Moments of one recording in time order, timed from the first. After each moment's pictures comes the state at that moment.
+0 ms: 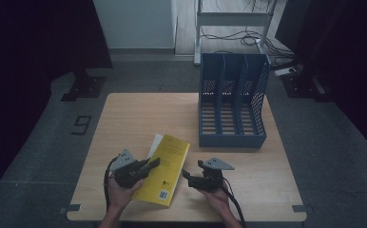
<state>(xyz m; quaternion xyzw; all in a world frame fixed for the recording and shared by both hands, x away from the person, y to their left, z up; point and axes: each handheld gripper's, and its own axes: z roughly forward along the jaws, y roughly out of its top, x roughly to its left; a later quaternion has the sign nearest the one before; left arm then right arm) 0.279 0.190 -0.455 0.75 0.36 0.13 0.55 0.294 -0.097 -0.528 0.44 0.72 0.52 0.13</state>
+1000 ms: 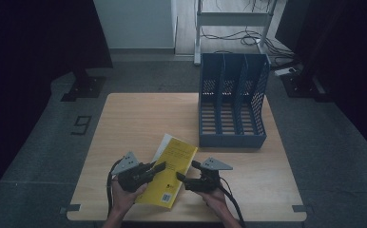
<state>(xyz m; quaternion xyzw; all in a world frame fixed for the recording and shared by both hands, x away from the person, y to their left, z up) 0.269 0.177 -0.448 0.75 0.33 0.10 0.56 0.292 -0.090 -0.523 0.39 0.71 0.57 0.09</state>
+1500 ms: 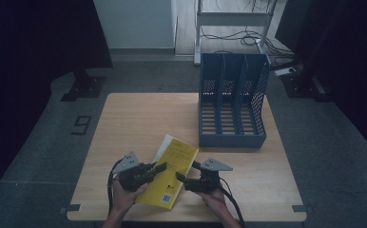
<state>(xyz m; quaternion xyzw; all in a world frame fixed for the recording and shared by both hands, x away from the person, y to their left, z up) 0.272 0.177 -0.451 0.75 0.33 0.09 0.56 0.291 -0.089 -0.524 0.39 0.71 0.57 0.09</state>
